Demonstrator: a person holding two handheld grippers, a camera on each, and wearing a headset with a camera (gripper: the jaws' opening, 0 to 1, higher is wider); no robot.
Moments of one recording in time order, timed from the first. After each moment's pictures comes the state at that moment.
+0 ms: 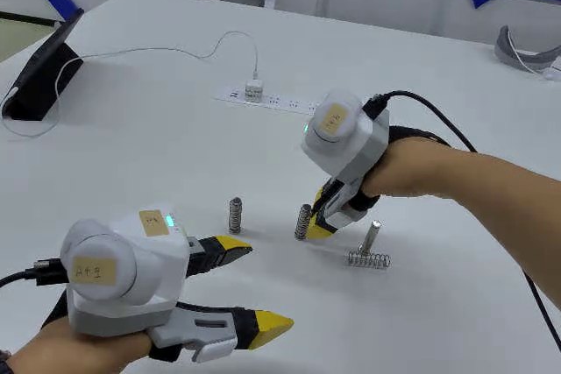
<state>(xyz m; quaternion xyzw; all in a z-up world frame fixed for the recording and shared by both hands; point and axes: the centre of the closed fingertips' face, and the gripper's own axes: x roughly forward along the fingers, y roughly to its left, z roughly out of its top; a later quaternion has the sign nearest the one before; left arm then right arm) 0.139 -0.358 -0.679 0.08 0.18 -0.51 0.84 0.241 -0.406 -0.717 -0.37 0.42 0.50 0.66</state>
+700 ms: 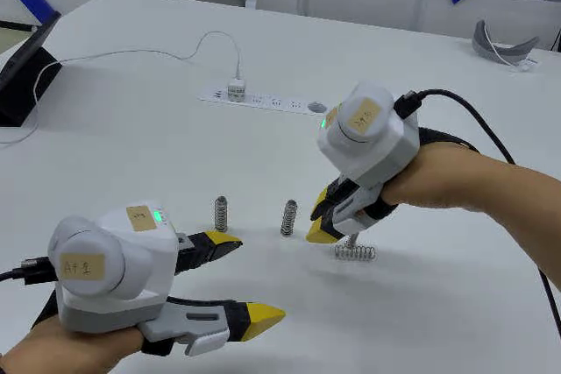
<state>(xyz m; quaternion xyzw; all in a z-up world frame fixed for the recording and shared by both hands) 0.141 -0.363 -0.676 0.08 0.18 -0.51 0.84 0.200 -0.417 -0.691 -0.34 0.39 0.50 0.69</state>
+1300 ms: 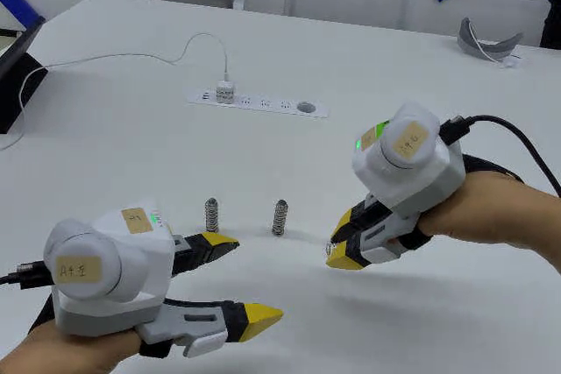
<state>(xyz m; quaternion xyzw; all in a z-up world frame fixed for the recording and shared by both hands) 0.139 -0.368 -0.675 0.08 0.18 -0.52 0.83 0.167 -0.451 -0.692 -0.31 0.40 0.49 0.71</state>
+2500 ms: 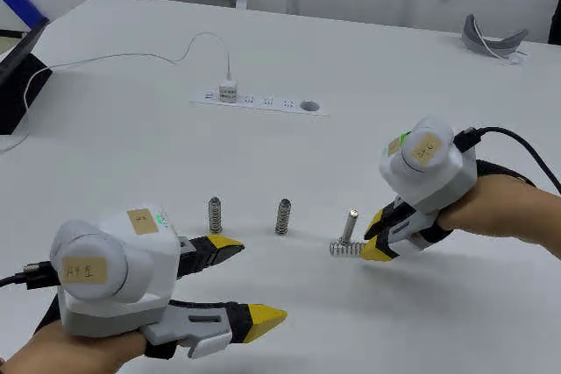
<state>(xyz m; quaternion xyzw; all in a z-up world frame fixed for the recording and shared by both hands) 0.138 -0.369 -0.677 0.08 0.18 -0.52 0.83 0.206 -0.495 -0.730 -0.31 0.43 0.46 0.72</state>
